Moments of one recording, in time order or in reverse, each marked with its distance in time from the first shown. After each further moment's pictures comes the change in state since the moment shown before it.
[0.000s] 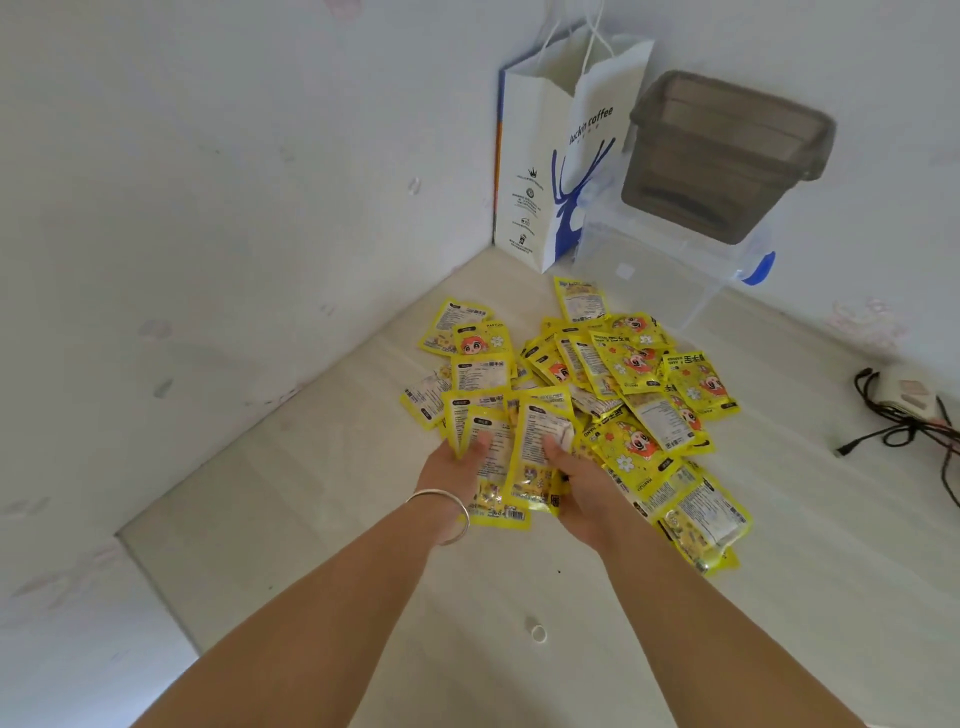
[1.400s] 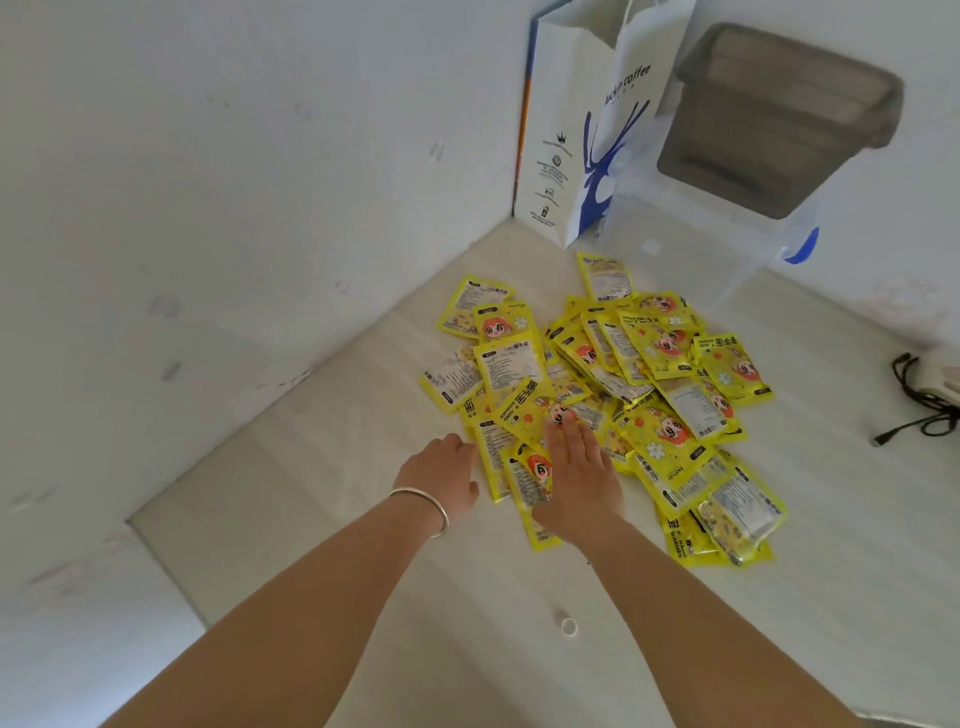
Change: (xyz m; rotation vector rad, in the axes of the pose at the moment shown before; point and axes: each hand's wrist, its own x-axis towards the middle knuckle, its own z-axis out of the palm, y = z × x) left_hand 0.039 -0.034 -0.041 1.302 -0.201 0.368; right_hand 0.016 0.038 0.014 -1.998 0.284 -0.255
